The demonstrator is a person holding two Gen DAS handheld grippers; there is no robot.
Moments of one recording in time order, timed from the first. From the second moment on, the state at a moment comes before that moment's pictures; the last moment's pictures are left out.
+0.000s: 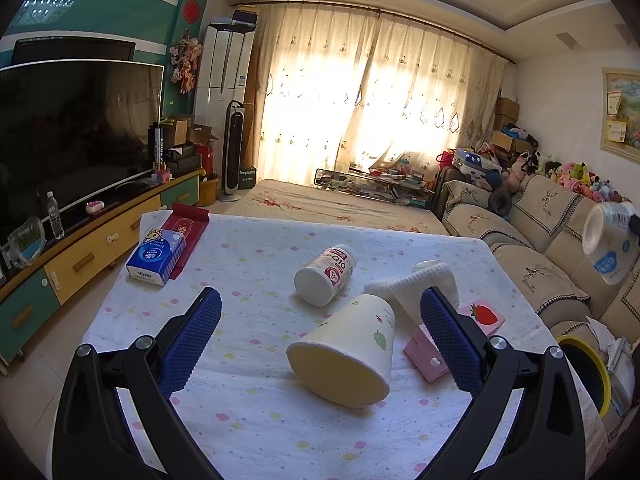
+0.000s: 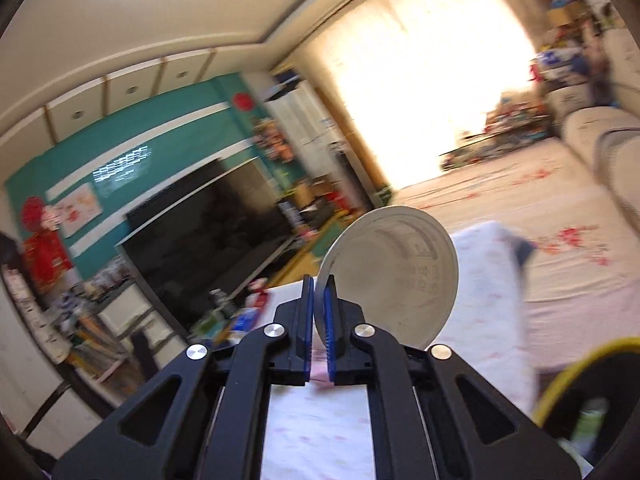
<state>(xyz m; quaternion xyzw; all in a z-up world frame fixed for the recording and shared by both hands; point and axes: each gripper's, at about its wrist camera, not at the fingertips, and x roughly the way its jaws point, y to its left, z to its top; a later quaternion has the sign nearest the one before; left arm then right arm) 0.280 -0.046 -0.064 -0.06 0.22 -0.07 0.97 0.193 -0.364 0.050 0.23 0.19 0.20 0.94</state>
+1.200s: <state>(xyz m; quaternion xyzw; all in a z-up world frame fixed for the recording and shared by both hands) 0.279 -0.063 -0.068 -0.03 0.23 -0.07 0.97 0.232 -0.381 0.021 0.16 0.21 0.01 0.96</state>
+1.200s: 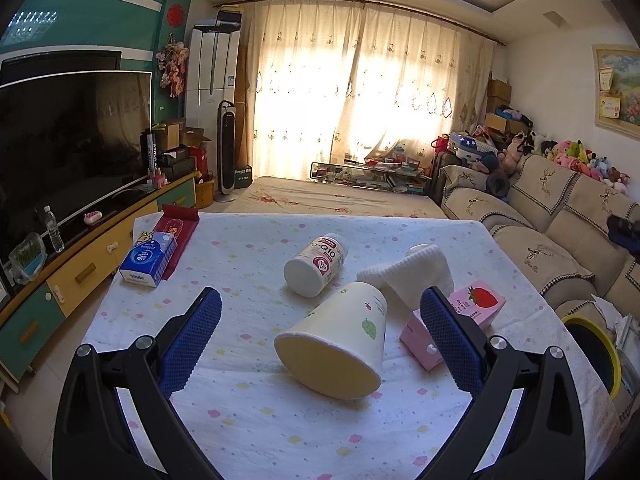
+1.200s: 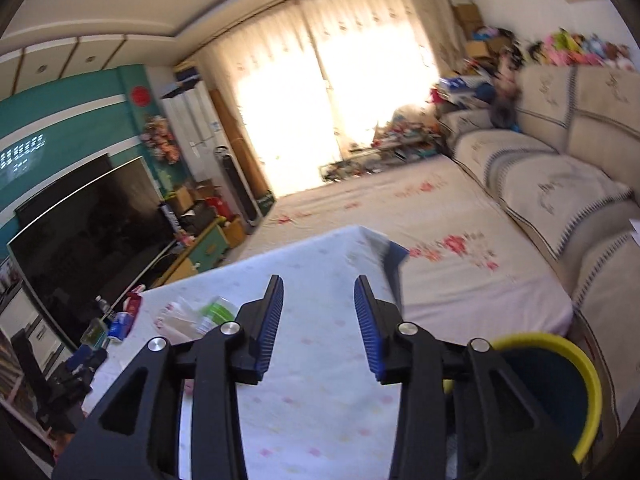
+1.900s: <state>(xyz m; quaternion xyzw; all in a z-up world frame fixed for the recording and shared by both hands) 0.317 -0.079 -0.096 -0.01 0.32 -0.10 0.94 0.284 -0.292 0.000 0.10 0.19 0.05 0.98</state>
